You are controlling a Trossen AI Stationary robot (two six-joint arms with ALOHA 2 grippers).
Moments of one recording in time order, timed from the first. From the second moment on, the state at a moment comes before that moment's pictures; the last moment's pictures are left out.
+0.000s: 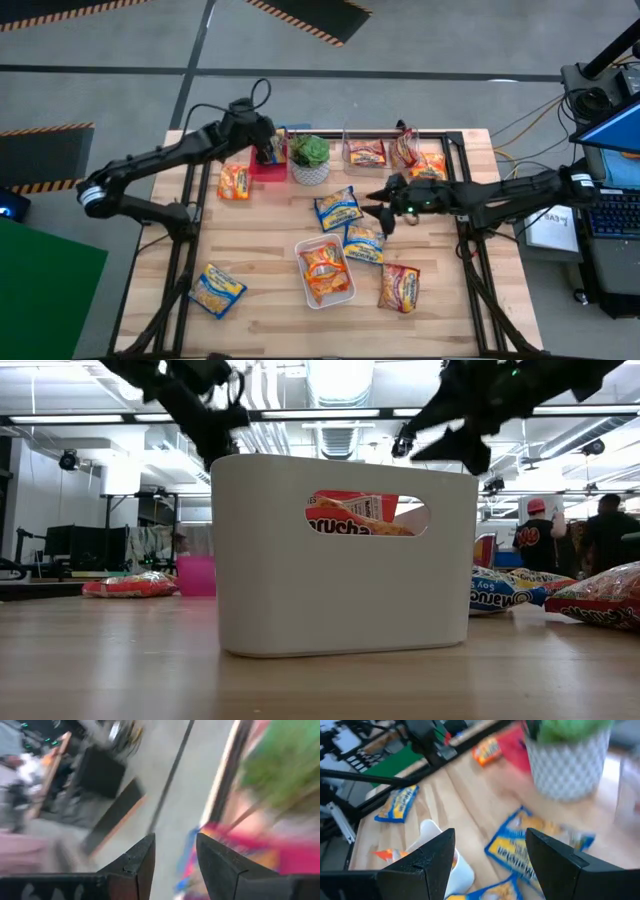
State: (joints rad) left arm 0.57 1.25 1.00 -0.30 -0.38 0.60; right arm 0.01 1.06 0.63 0.04 0.16 0.52
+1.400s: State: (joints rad) left arm 0.01 1.09 0.62 0.12 -0.15 -0.01; right arm -0.21 1.70 0.75 0.14 0.10 0.90
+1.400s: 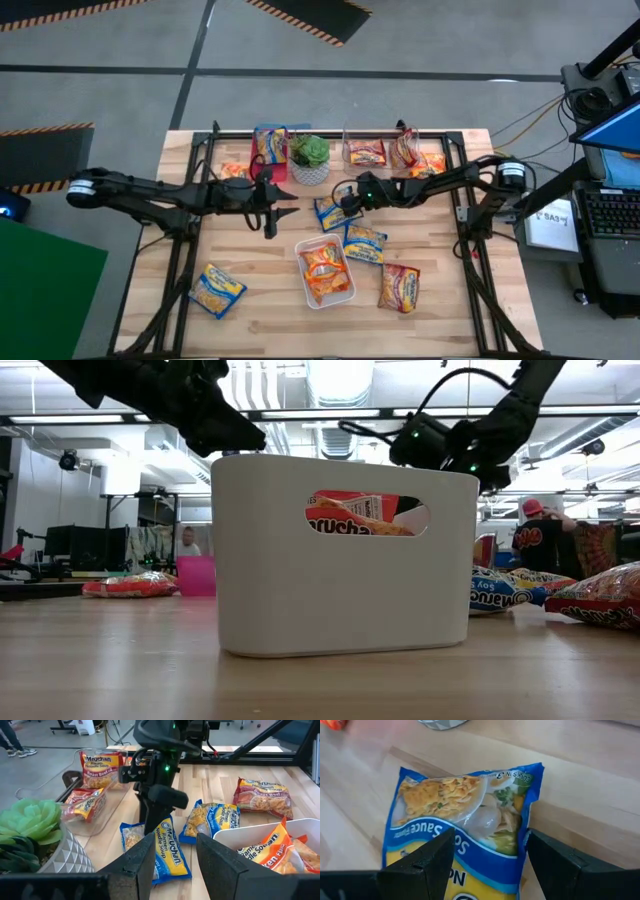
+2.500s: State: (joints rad) left arm 0.01 1.09 0.62 0.42 -0.15 -0.09; right arm -0.18 1.66 0.77 0.43 0.10 0.55
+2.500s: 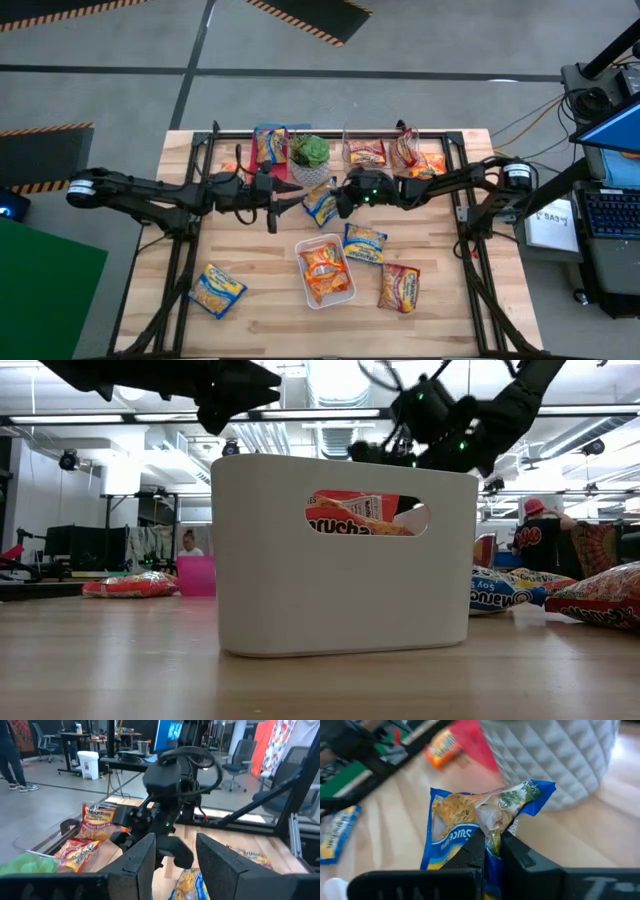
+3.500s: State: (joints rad) left arm 0.01 1.05 0.64 0.29 -0.14 0.12; right arm -0.03 1.52 0.85 0.48 0.10 0.13
